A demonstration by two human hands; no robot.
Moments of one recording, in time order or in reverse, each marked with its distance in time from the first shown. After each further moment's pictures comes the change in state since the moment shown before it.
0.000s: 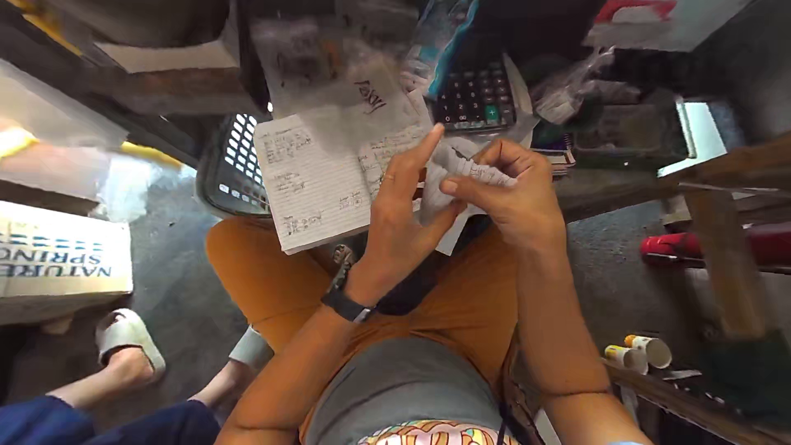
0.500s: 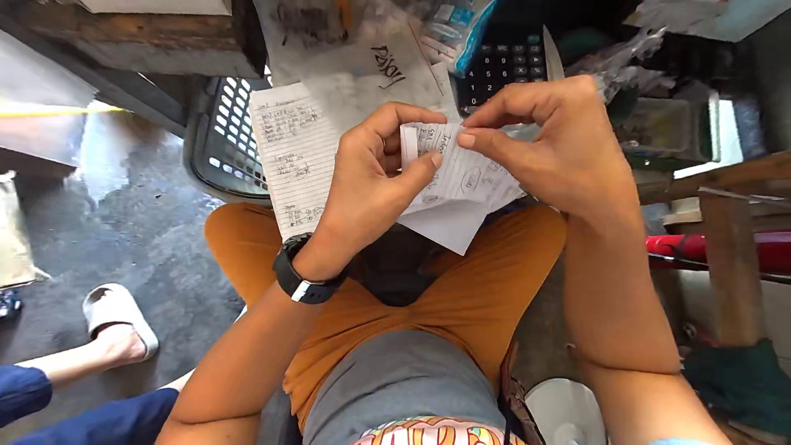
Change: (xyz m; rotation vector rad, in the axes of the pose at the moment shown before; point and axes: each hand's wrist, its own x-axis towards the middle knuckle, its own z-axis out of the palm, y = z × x) left_hand 0.033 -0.014 -0.046 -0.282 -0.010 -0.275; right_hand 0.058 -0.016 -0.007 -0.643 -0.377 -0.233
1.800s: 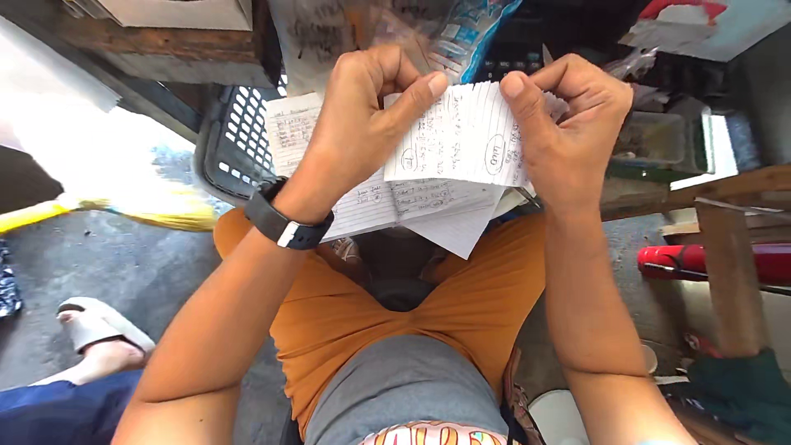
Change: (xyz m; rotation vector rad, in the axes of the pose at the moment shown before) left_hand 0.046 0.013 -0.033 0.281 -0.059 0.062; right_hand 0.007 0.007 0.020 0.207 0.487 -0.060
